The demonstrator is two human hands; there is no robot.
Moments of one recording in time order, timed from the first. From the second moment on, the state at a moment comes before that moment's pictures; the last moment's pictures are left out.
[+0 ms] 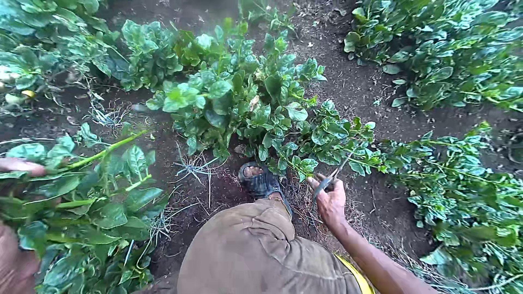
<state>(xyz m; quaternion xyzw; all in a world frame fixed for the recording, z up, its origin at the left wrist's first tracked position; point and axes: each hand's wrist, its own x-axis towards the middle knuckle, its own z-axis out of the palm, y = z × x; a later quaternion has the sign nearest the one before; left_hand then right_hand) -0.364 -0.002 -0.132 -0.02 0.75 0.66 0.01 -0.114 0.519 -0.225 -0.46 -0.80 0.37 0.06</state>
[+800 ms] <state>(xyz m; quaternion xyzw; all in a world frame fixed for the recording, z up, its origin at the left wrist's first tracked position) -0.365 0.045 -0.123 -0.02 0.83 0.56 -0.02 -0.198 0.527 -0.111 -0.23 -0.96 0.17 0.00</state>
